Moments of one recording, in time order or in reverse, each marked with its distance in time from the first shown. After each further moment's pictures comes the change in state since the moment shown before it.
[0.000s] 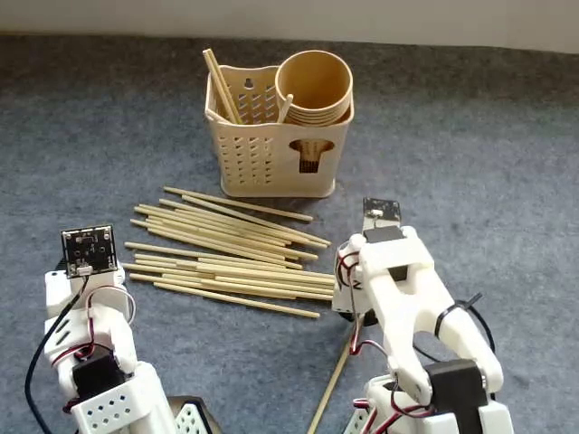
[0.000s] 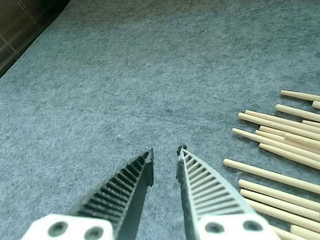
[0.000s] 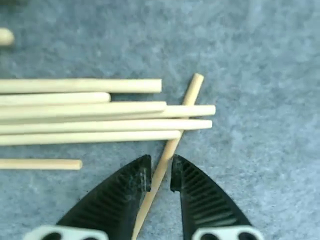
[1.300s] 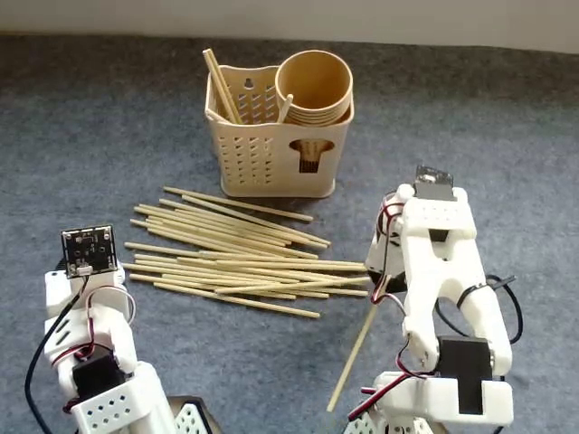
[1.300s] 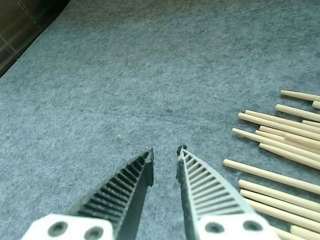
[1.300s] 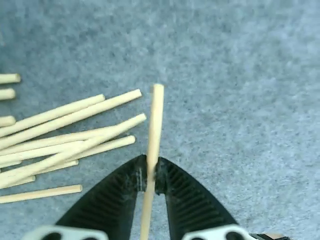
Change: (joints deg) left arm 0.0 0.0 0.0 0.0 0.0; right arm 13.6 6.9 -20.0 12.7 1.1
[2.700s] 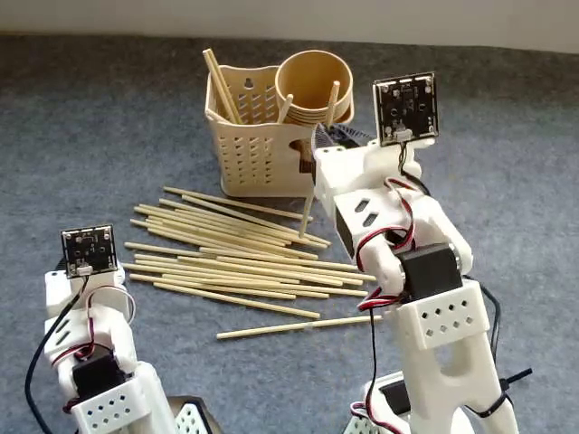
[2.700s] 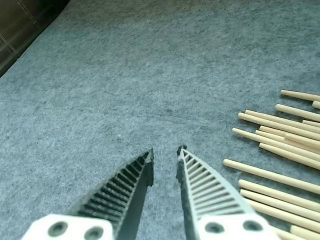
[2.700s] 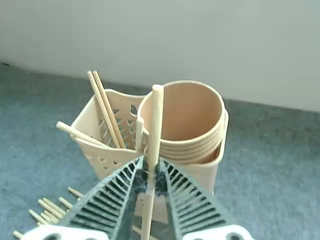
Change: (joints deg) left arm 0.0 0.0 0.0 0.0 0.0; right arm -19.9 -37.4 -3.8 -36.8 13.0
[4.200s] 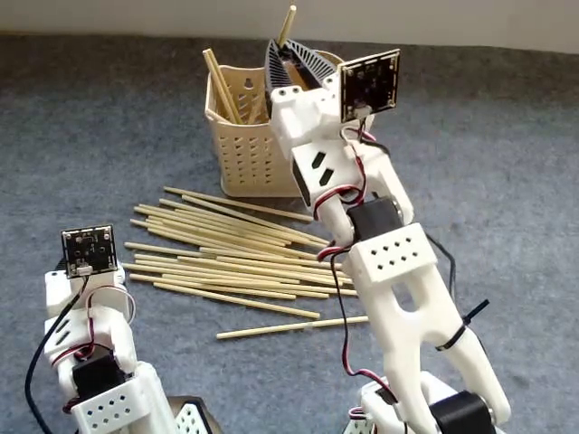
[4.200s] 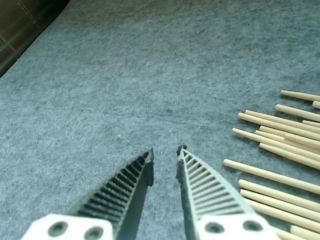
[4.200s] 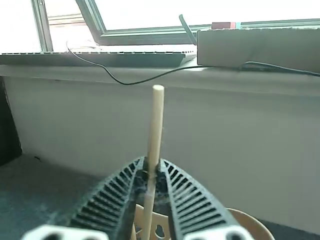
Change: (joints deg) left arm 0.0 0.0 0.0 0.0 0.0; right arm -4.5 18.9 -0.9 -41.5 1.8
